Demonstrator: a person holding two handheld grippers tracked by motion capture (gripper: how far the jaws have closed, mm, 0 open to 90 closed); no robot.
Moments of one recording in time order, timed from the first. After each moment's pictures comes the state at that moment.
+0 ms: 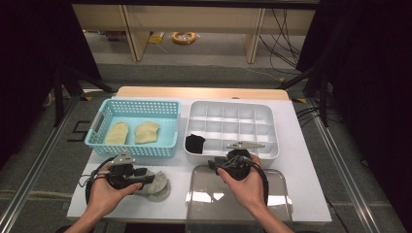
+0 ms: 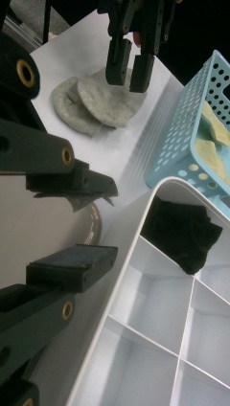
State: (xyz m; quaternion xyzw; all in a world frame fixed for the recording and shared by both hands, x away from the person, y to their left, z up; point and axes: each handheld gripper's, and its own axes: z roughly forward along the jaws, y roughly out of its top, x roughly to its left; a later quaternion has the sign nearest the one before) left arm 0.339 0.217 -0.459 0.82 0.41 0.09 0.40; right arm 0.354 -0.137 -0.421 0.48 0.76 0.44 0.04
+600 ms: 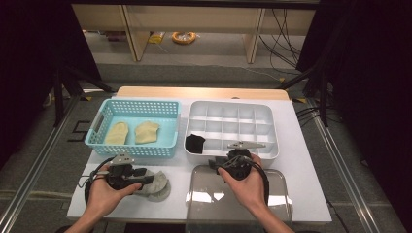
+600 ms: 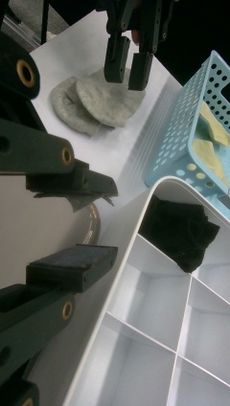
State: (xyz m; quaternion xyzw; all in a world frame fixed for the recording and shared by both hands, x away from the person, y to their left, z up) left arm 0.337 0.218 -0.458 0.81 0.41 0.09 0.40; right arm 0.354 -0.139 -0.420 0.48 0.76 0.44 0.05
